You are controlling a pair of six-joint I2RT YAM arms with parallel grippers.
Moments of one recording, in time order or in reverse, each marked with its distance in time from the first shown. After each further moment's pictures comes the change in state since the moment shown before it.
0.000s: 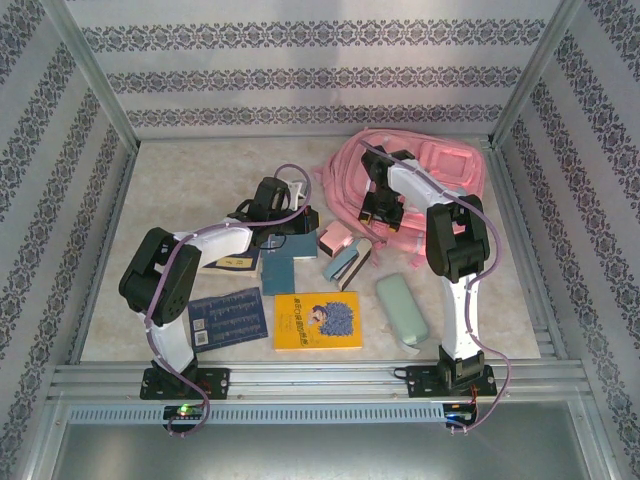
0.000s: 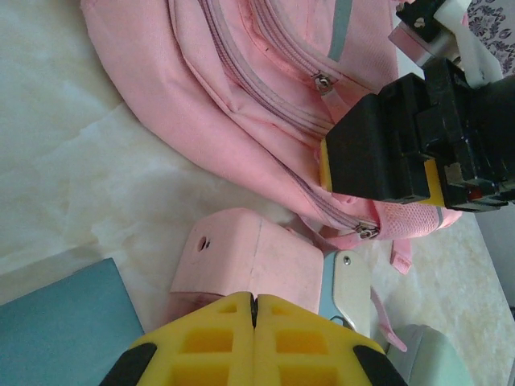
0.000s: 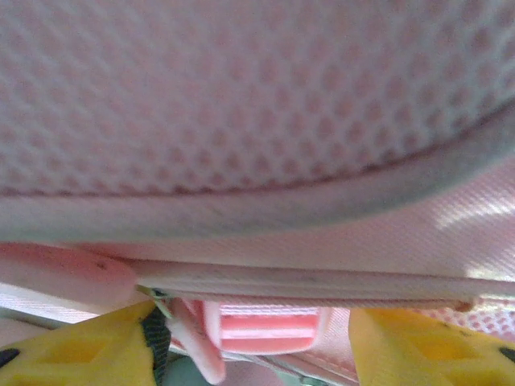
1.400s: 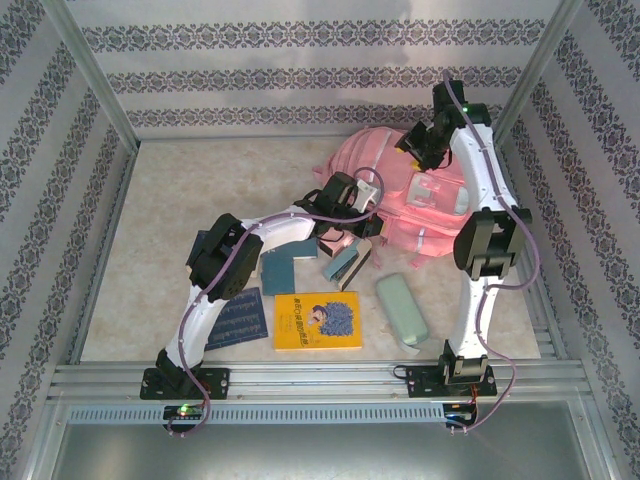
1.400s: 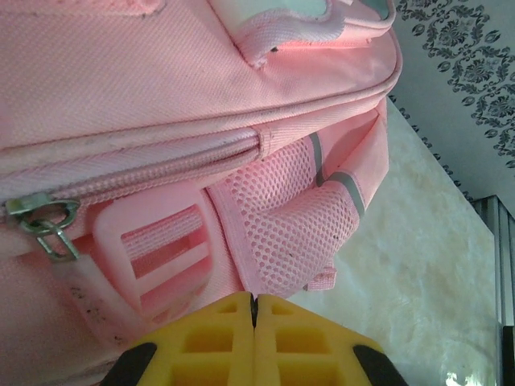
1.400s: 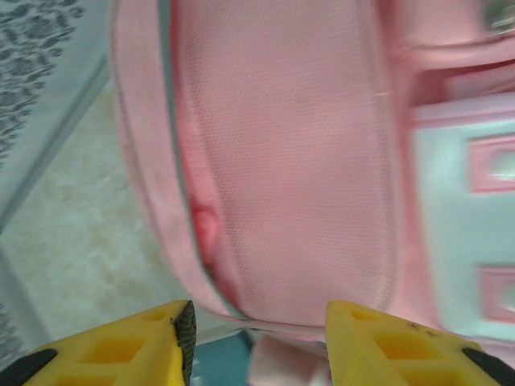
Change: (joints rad) left arm -0.217 0.439 0.575 -0.131 0.147 0.198; right arm -0.277 -0.070 0.434 -0.063 -0.274 0.069
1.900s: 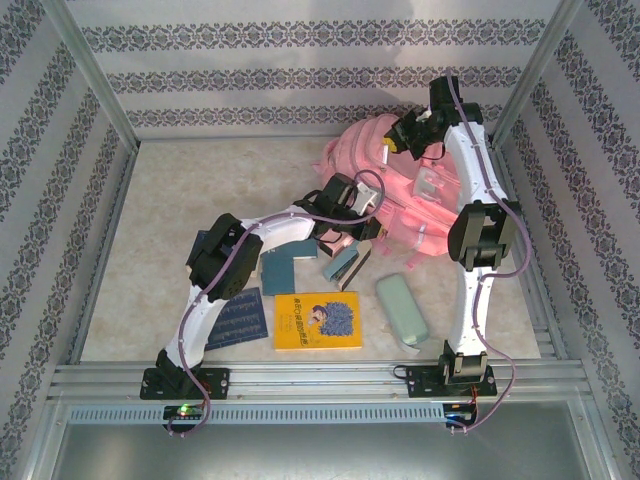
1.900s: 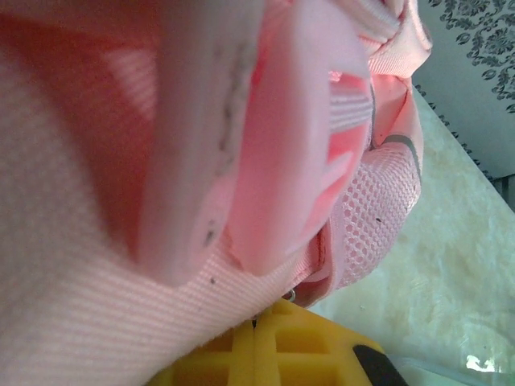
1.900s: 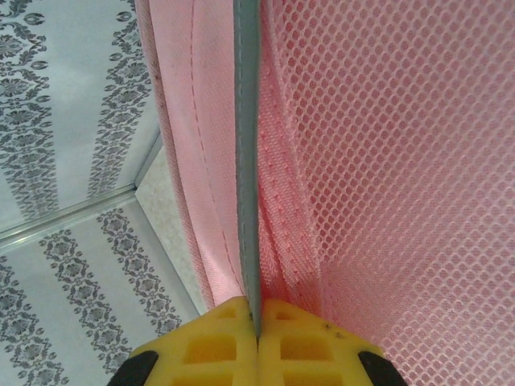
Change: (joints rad) left arm -0.001 0.000 0.000 -0.050 -0.005 0.063; right arm -0.001 0.137 0.119 0.143 -0.359 0.196
